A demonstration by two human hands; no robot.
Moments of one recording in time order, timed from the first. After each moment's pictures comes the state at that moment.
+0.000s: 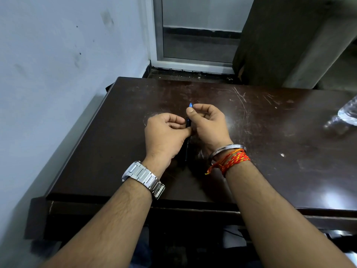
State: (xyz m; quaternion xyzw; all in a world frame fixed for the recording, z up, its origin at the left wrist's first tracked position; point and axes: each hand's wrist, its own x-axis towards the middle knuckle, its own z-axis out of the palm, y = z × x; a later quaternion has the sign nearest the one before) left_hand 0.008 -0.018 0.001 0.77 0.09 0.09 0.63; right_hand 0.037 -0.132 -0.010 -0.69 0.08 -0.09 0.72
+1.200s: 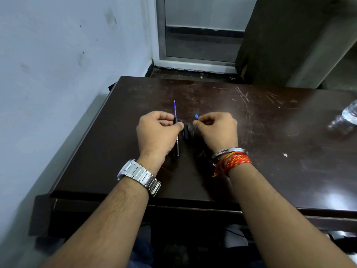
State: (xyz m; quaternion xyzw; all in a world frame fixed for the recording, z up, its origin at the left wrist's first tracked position) left_hand 0.017 -0.002 -0.007 0.77 0.14 0.15 0.60; right_hand 0.024 -0.144 -0.004 -0.88 0.10 -0.14 0.45
